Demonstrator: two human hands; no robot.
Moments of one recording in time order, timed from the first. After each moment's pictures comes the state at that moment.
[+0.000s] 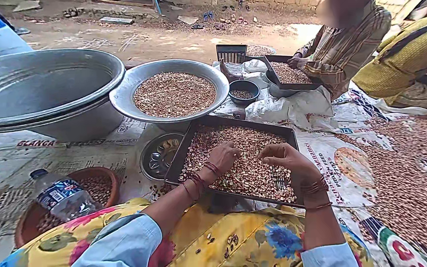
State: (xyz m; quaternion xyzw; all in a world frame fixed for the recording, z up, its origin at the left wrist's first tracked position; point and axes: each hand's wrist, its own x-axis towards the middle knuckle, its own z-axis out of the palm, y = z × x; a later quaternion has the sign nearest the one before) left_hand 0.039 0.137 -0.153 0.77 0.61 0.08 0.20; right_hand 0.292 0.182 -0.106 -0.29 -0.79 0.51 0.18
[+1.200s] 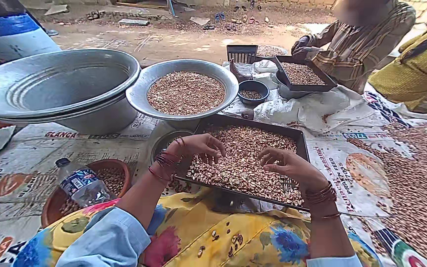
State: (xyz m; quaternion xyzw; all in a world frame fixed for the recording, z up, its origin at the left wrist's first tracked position) left_hand -0.067 0.122 -0.103 0.63 0.49 0.14 0.58; right_hand 0.280 0.165 -0.098 -0.28 -0.84 0.46 0.10
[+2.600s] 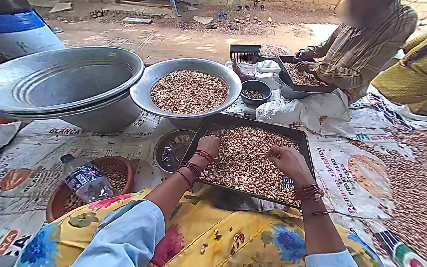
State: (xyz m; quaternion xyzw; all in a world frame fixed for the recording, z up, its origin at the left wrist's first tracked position) left_hand -0.023 0.146 -0.158 0.64 0.75 -0.06 0.15; right_hand 0.250 0.161 -0.104 -0.54 -0.82 0.19 0.02
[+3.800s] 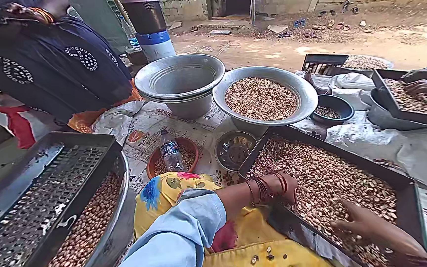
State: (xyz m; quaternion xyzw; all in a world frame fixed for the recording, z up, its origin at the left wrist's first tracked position) left_hand 0.020 0.109 -0.132 0.70 0.59 -0.16 0.36; right_hand 0.262 0.179 -0.150 -0.50 -0.77 0.34 -0.22
